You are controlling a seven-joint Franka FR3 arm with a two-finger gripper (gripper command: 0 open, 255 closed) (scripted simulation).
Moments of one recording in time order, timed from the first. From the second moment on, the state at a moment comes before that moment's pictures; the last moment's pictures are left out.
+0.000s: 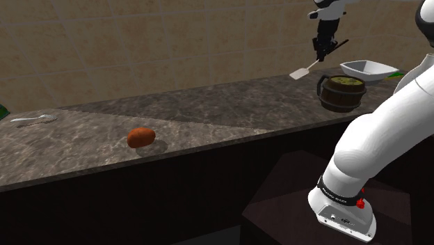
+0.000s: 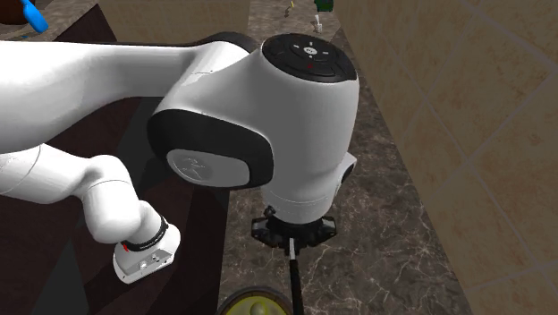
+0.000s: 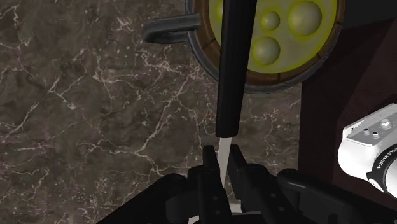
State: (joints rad) arm -0.10 -0.37 -0.74 -1.91 -0.31 1.64 -1.70
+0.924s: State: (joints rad) arm -0.15 -0.38 -0.92 -1.88 -0.36 1.67 -1.93
